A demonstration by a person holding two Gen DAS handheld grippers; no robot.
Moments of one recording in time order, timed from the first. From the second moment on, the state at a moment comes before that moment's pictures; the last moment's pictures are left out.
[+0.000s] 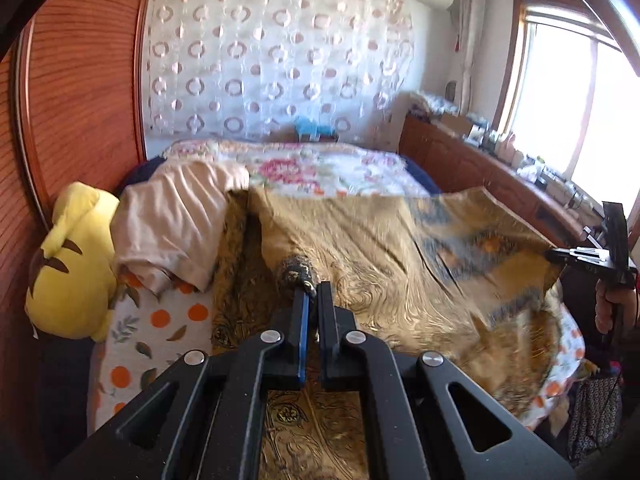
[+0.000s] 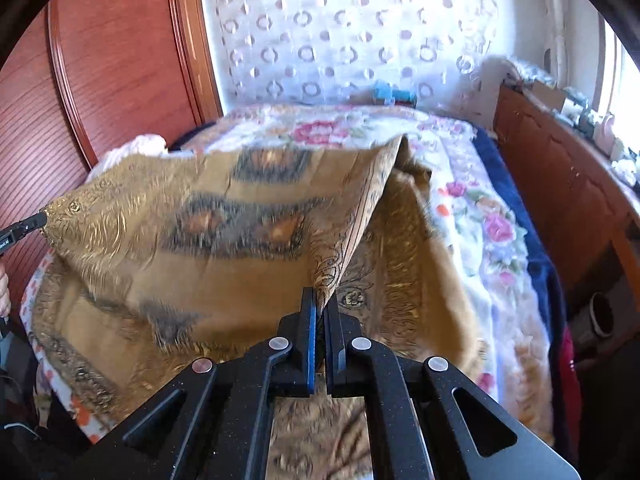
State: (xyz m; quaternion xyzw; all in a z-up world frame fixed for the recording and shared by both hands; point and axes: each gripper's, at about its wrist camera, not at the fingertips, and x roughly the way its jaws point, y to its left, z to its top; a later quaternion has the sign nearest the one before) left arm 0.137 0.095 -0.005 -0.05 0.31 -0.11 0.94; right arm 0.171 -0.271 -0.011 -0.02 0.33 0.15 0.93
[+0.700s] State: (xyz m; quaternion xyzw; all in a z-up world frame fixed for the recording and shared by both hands) left arm 0.063 0.095 -0.086 -0.05 0.39 -0.09 0.91; right arm 0.139 -0.279 -0.056 -0.01 0.37 0.16 0.92
